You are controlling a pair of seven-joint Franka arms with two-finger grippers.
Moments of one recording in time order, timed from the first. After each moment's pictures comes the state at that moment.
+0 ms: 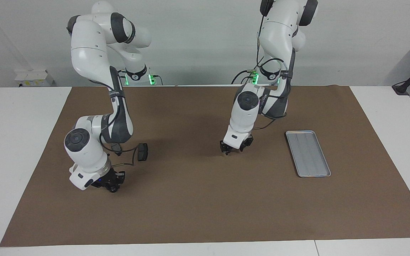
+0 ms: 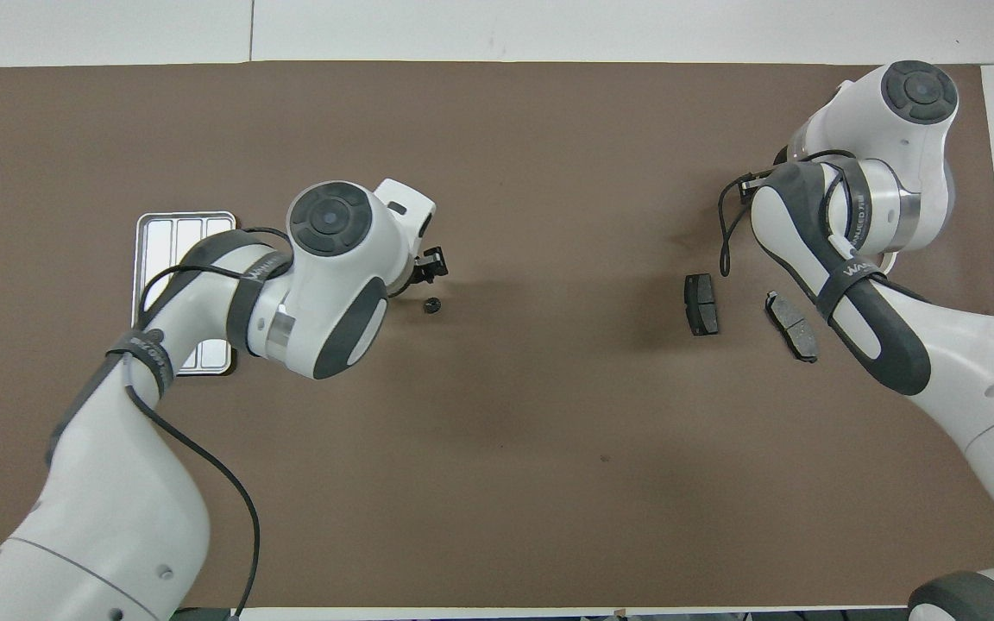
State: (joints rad) left arm -0.45 0.38 -0.03 -1.81 0.00 2.21 -0.70; right arm -0.04 0.64 0.07 -1.50 -0.08 2.16 -0.10
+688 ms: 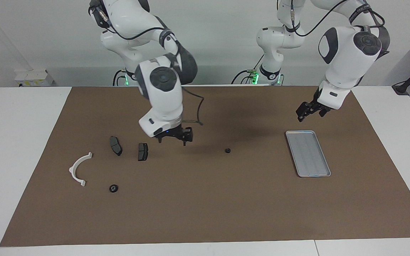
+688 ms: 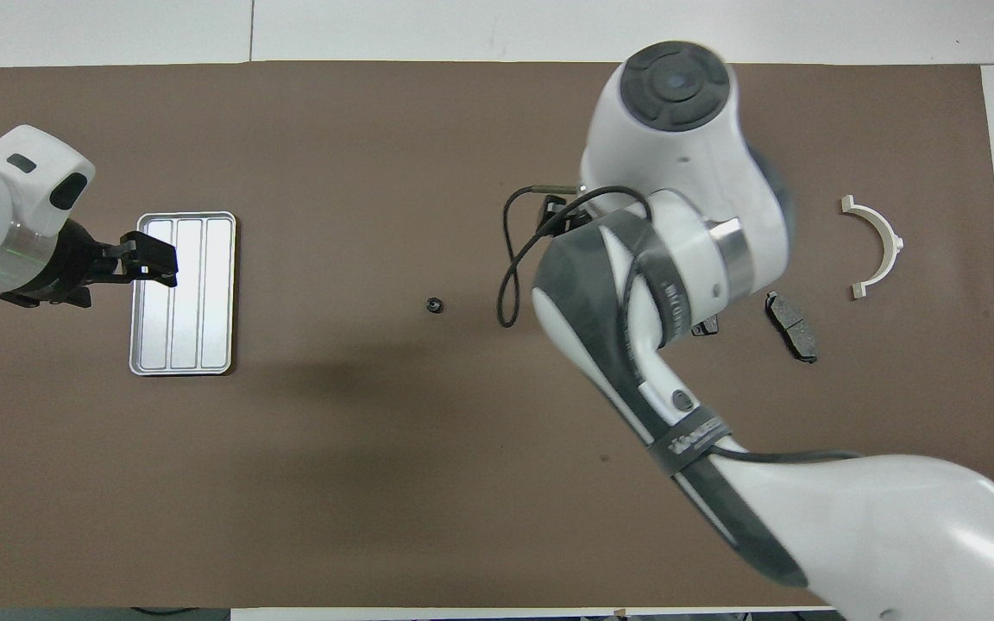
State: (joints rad) left arm -0.08 0.00 -0.02 -1.80 0.00 1.74 -0.26; right arm 0.40 0.45 0.09 -1.38 -0.05 1.76 0.71
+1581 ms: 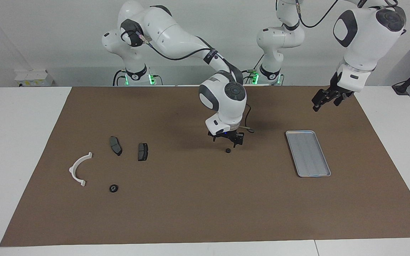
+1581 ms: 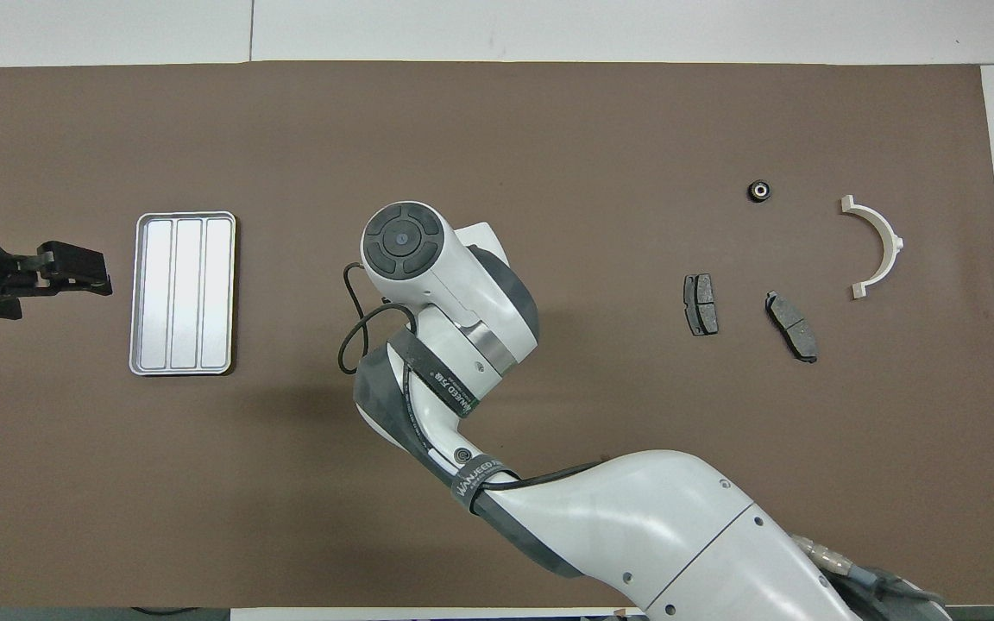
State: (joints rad) left arm 0.00 -0.08 -0.03 -1.82 0.00 1.73 -0.21; right arm 0.64 0.72 0.08 -1.28 -0.05 1.97 1.09
